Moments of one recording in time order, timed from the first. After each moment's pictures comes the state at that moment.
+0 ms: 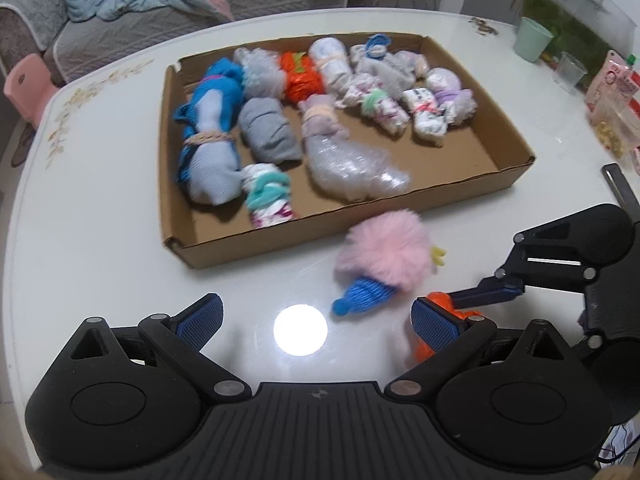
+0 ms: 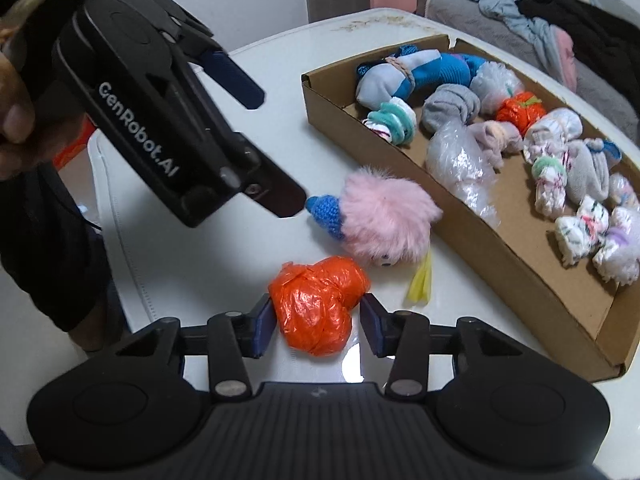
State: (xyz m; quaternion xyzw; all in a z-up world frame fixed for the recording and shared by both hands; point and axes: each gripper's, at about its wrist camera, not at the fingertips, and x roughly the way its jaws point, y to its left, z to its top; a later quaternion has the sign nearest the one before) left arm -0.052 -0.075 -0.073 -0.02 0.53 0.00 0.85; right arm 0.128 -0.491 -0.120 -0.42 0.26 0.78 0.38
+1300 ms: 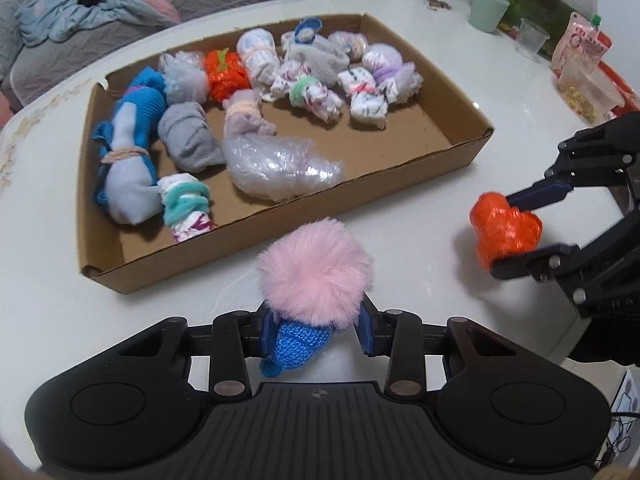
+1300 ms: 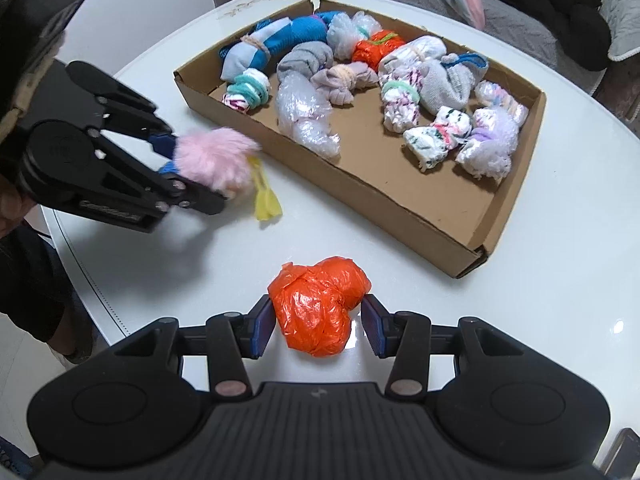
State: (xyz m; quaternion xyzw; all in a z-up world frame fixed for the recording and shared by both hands) left arm -0.044 -0.111 -0.086 0.01 0.53 -0.05 0.84; right arm 0.206 -0.497 -0.094 -0.43 0.32 0.70 0.47
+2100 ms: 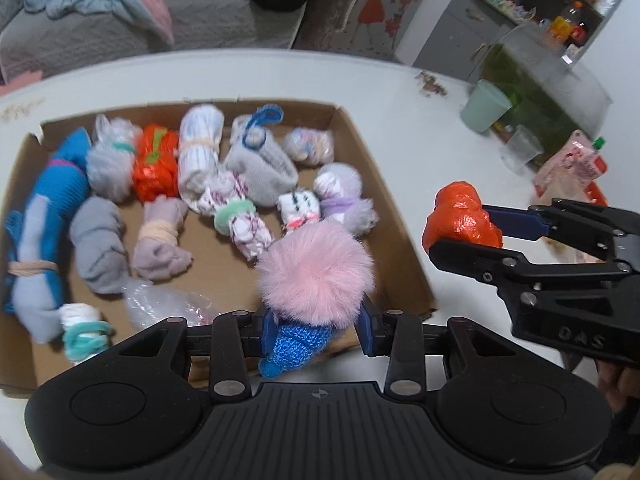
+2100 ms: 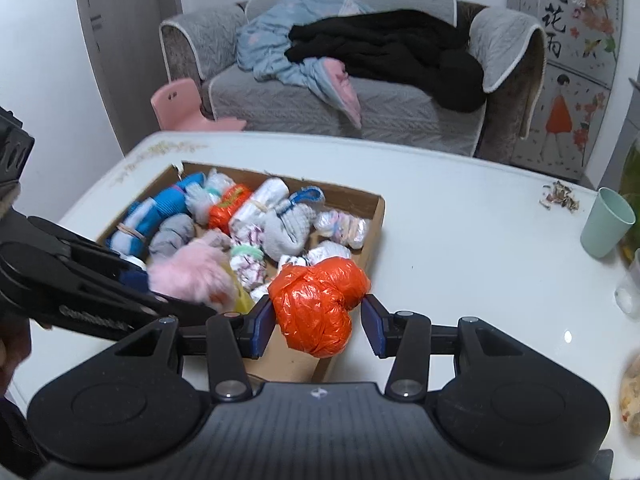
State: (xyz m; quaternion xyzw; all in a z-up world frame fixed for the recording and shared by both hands) left arm 0.062 -0.139 -0.076 -0.13 0.50 -0.06 0.86; right arm 0.277 -0.460 -0.046 -0.27 0.29 0.67 0.63
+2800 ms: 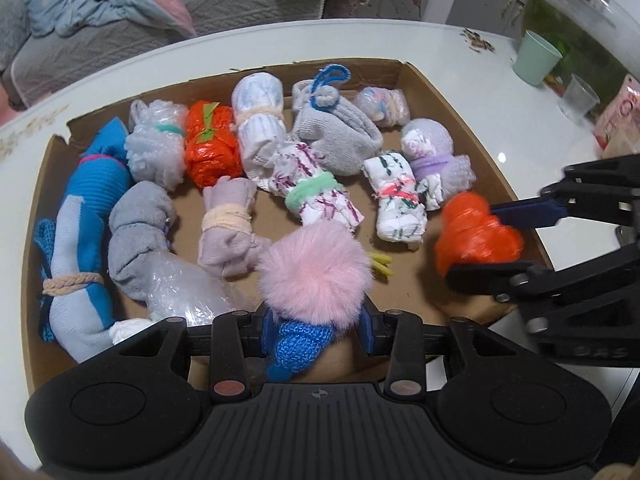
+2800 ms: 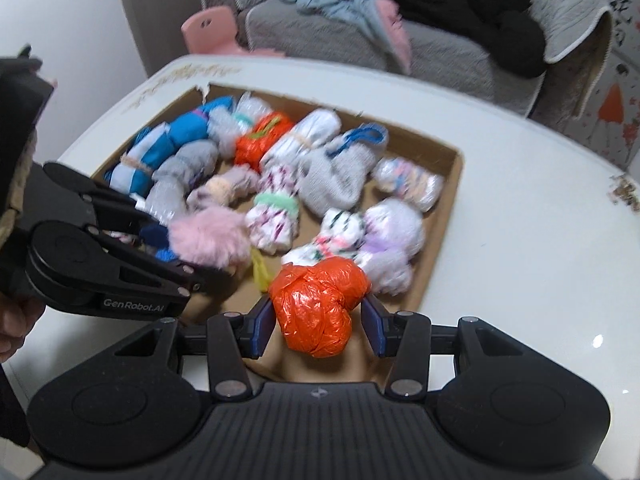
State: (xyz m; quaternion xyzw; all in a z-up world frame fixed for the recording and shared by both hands) left arm 0.066 -0.117 -0.107 -0.03 0.52 -0.02 0.85; right arm 0.244 -0.424 -0.086 -0.36 0.32 0.68 0.55
